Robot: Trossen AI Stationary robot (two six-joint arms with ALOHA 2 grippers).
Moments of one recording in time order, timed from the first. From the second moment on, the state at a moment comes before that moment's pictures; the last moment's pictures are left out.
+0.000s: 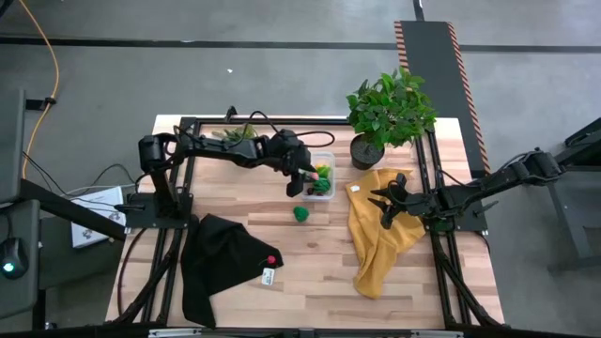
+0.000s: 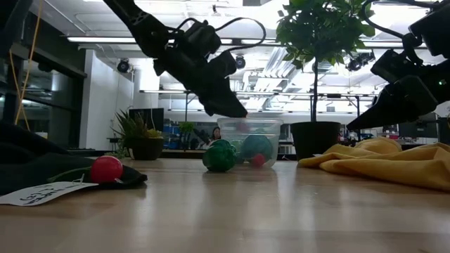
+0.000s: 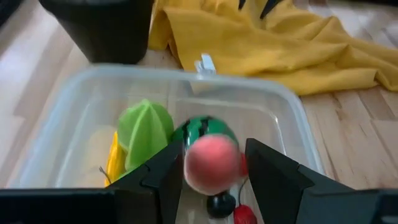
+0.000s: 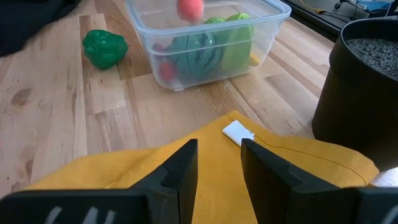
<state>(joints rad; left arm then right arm) 0.44 1.82 1.08 0.06 0.33 0.12 0.25 0.69 0.05 0.11 0.58 0.29</state>
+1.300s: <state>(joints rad) 0.48 1.68 1.28 -0.44 0.25 0.21 0.25 0.69 0.05 0.10 0.58 0.29</state>
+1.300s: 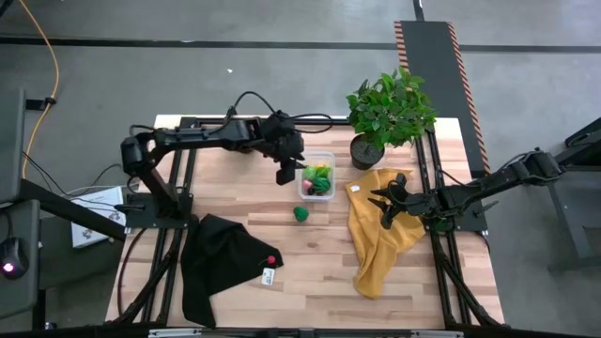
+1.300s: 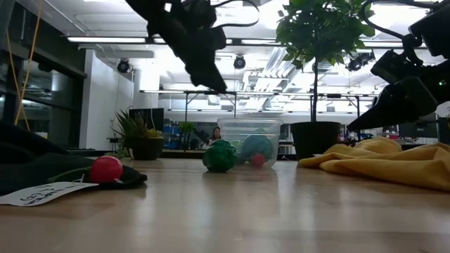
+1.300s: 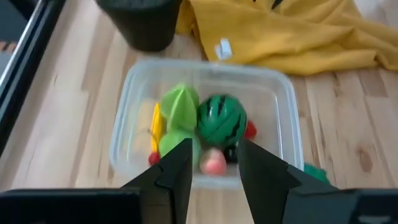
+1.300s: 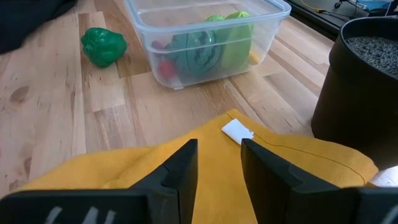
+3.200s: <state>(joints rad) -0.03 1.26 1.00 -1.15 -0.13 -0.97 0.25 0.69 0.05 0.09 0.58 0.29</state>
